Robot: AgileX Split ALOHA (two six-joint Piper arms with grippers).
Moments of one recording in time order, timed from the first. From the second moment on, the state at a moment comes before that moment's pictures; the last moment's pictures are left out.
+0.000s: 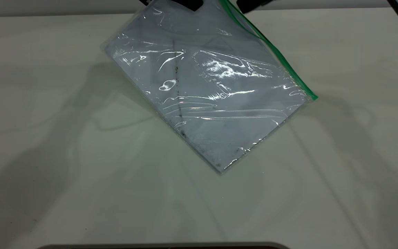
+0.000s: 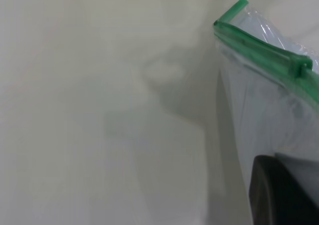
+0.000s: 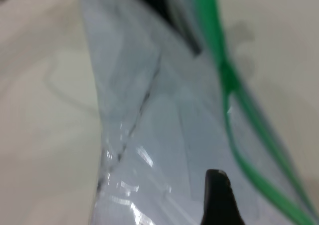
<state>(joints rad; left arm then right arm) -0.29 2.53 -2.12 -0.87 1.02 1.86 0.27 2.09 -1.36 1.01 0.53 -1.28</state>
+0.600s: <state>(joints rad) -0.38 2.53 -2.12 -0.86 1.01 1.86 0.30 2.09 -1.36 1.10 0.53 -1.37</state>
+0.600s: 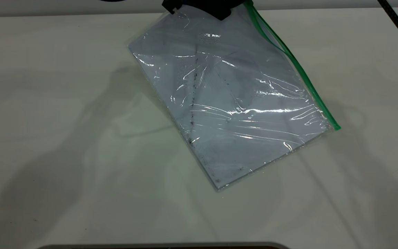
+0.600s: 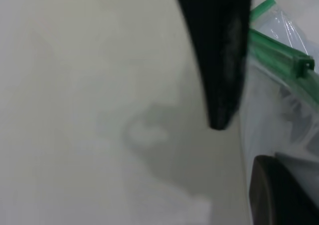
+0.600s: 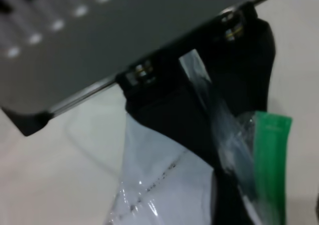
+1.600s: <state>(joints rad) -0.36 2.55 -2.12 -0.87 1.02 1.83 0.30 2.13 -1.38 1.08 0.58 -1.38</state>
